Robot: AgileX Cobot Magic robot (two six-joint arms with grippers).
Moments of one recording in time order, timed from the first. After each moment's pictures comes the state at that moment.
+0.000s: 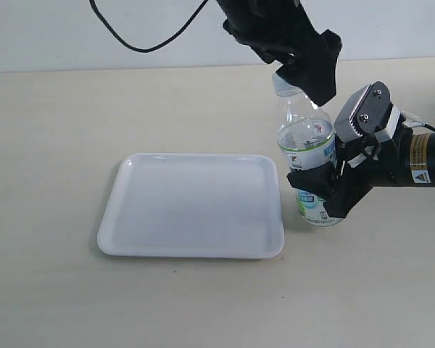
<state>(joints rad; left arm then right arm) -0.77 2.11 -2.14 -0.35 1.22 0.51 -0.08 1.77 -0.60 -1.27 -0.75 0.54</state>
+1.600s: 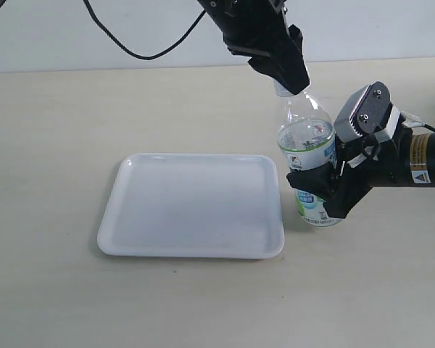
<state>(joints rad) -0.68 2.17 -2.14 -0.51 1.22 0.69 -0.08 1.77 -0.60 -1.28 -0.75 0.54</state>
